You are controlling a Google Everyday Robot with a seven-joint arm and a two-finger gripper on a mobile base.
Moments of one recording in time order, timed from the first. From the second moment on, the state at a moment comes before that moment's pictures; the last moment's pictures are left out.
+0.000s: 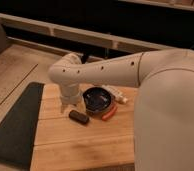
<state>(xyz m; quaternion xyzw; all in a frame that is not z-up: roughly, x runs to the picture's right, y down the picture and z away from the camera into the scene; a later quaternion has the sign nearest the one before) -0.108 0.103 0.703 -0.26 0.23 0.64 0.68</state>
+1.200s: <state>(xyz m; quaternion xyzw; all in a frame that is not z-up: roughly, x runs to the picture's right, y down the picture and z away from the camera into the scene) -0.108 0.103 0.703 -0.26 0.23 0.64 0.68</state>
